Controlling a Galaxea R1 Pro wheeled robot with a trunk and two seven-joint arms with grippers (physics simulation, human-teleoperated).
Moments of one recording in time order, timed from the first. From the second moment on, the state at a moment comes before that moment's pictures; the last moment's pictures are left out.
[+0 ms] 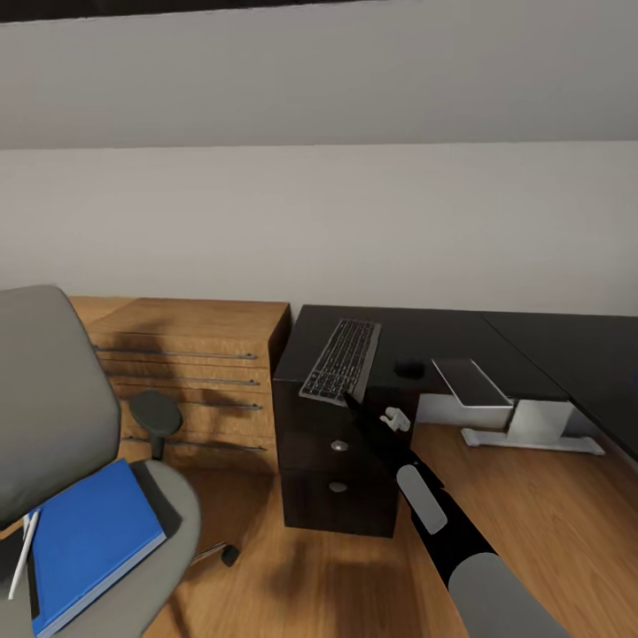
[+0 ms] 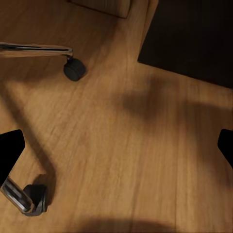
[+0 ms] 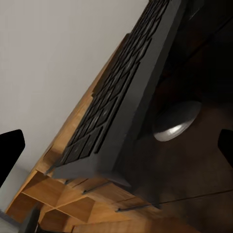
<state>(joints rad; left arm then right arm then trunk) 0.01 -0.05 0.01 -0.61 0.17 -0.42 -0.08 -0.62 0.09 0.15 -0.80 -0.92 0.04 0.32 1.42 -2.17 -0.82</state>
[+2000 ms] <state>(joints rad) 0.01 -0.05 0.01 -0.61 0.17 -0.42 -0.08 -0.62 0.09 0.15 -0.77 -0.93 0.04 0.32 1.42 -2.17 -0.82</state>
